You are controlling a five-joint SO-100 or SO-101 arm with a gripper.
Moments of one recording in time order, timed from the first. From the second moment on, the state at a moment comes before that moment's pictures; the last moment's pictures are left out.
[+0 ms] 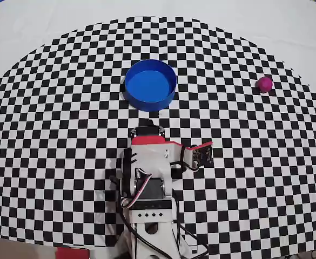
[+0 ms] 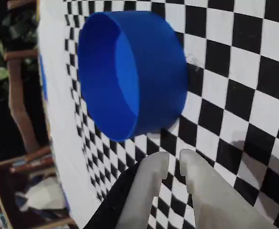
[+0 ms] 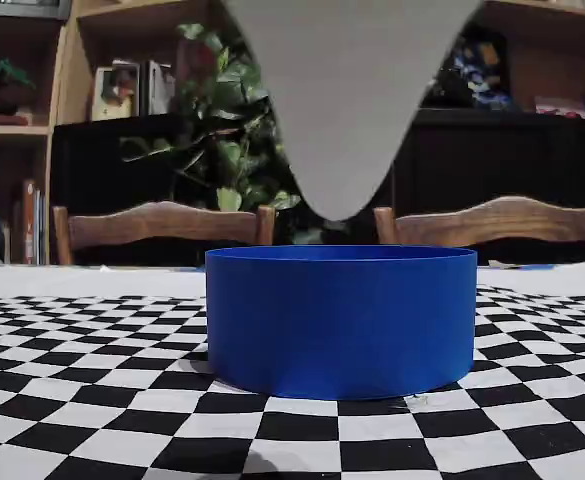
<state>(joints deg) 0.0 185.7 177.9 40.5 -4.3</state>
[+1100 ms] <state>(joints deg) 1.2 184.6 177.9 8.0 -12.3</state>
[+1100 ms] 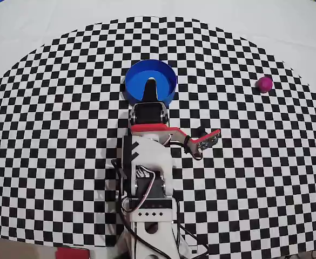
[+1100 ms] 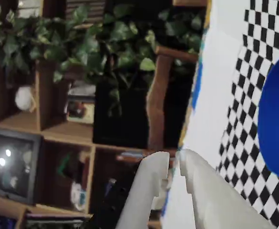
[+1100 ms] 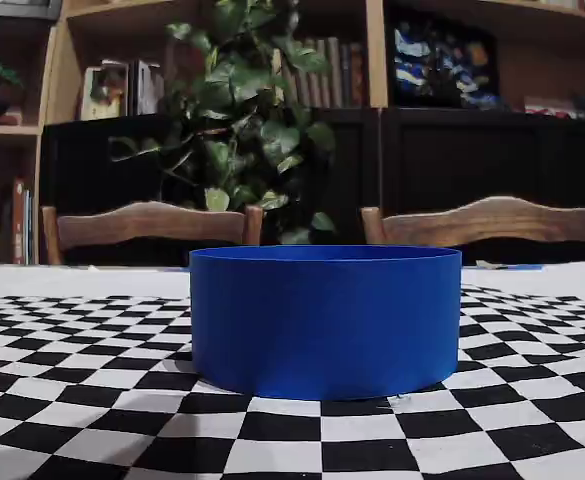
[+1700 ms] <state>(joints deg) 1.3 183.7 177.9 13.6 -71.5</state>
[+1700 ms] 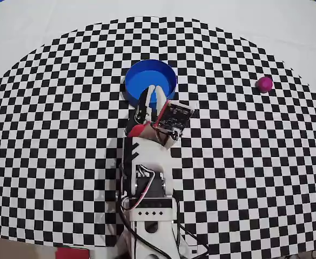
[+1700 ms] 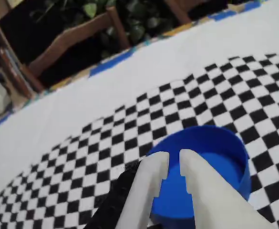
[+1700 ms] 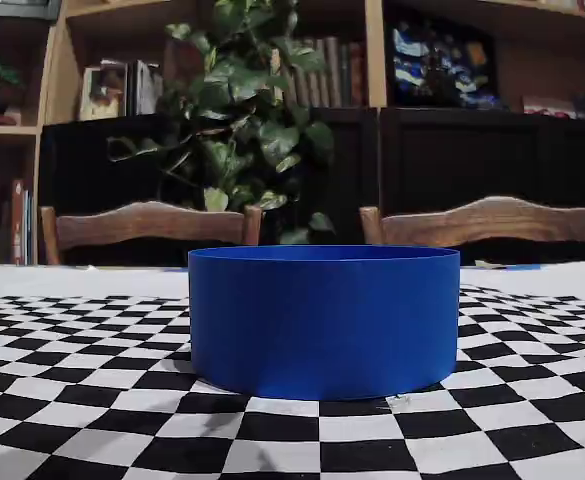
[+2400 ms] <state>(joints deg) 1.3 183.7 177.9 13.4 -89.8</state>
